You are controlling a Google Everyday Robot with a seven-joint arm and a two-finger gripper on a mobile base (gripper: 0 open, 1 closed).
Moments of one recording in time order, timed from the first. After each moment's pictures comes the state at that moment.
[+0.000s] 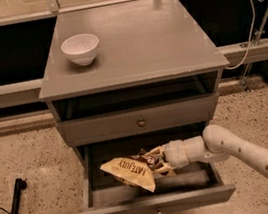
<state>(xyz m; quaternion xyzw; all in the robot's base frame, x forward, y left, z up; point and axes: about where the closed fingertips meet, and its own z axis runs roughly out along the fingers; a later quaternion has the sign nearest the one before) 0.539 -0.014 0.515 -0.62 0.51 0.36 0.48</state>
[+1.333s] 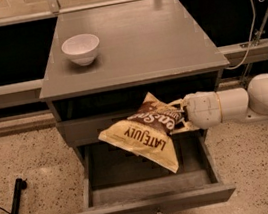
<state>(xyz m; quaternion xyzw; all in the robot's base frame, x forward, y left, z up) 0.514 -0.063 0.785 -0.68 0.35 0.20 0.61</state>
